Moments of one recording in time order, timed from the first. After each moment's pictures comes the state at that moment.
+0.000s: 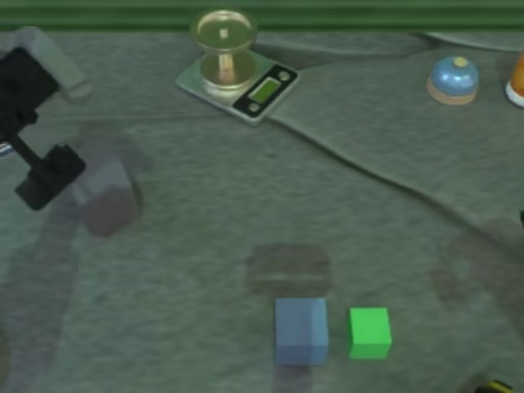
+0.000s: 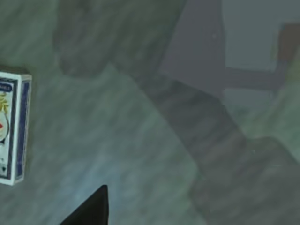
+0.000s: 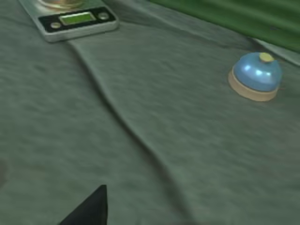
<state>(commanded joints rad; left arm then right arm) -0.12 1.57 1.26 -0.90 0.00 0.70 0.24 0.52 0.44 -0.31 -0.05 -0.20</state>
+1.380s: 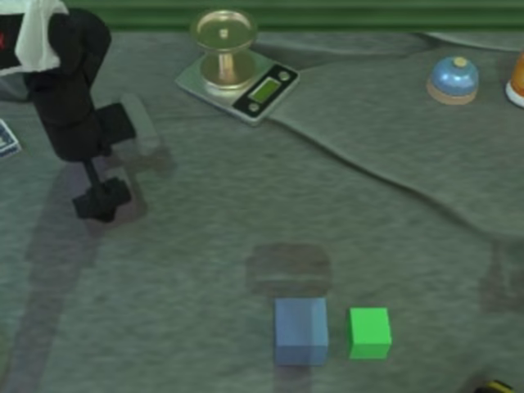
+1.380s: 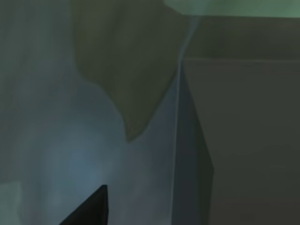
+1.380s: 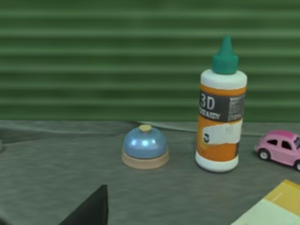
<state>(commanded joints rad) -0.17 2.20 1.61 -0.97 0.00 0.97 0.01 0.00 0.00 0.00 0.00 0.00</state>
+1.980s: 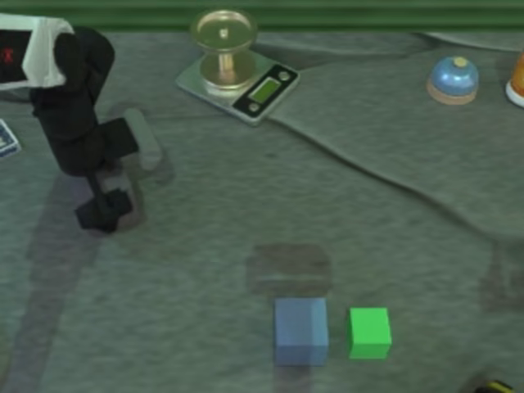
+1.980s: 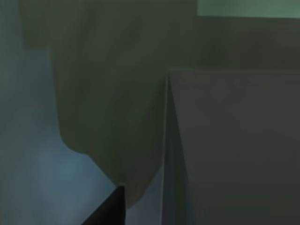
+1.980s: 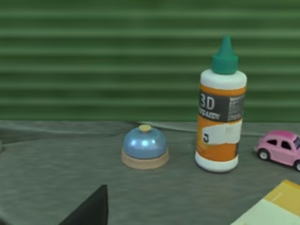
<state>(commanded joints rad) -0.17 2.23 1.56 -0.91 0.00 0.97 0.01 0.00 0.00 0.00 0.00 0.00</state>
